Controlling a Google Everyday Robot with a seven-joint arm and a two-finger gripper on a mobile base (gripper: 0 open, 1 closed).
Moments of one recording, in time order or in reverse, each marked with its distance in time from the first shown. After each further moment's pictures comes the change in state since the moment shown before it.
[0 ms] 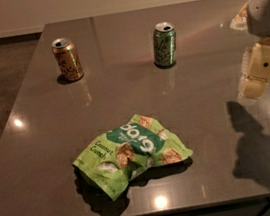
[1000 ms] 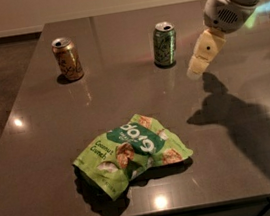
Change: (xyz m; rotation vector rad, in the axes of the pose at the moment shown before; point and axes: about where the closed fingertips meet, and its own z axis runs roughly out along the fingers) arm -0.049 -0.091 0.070 0.004 -0.123 0.204
